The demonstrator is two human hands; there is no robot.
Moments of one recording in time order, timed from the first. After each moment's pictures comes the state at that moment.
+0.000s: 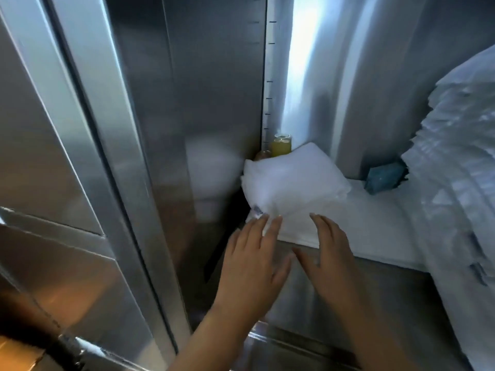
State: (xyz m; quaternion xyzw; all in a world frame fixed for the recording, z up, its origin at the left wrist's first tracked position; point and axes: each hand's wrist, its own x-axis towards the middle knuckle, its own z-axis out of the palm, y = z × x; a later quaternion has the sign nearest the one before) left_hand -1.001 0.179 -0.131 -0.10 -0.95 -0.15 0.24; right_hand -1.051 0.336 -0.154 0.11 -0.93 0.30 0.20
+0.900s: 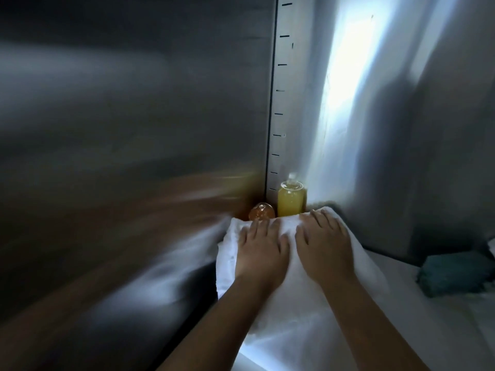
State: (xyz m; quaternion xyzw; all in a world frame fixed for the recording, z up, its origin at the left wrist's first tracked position) left_hand -1.317 0.223 -0.132 0.07 -0.96 -0.16 0.20; right_hand -1.370 0.345 -0.127 0.19 -0.92 0.14 0.30
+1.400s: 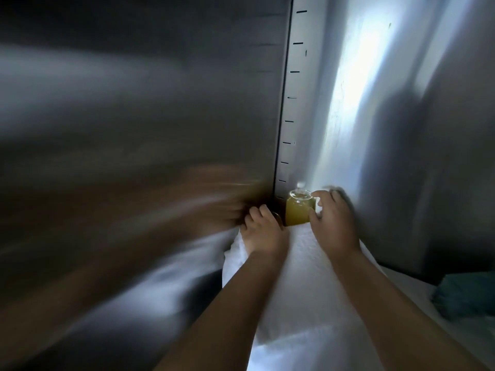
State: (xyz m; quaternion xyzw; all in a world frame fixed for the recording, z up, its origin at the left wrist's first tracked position) left_hand -1.373 0.212 -0.104 0.23 -0.94 -0.18 0.19; right_hand -1.428 0.331 -0.089 0.20 -0.88 0.28 0.33
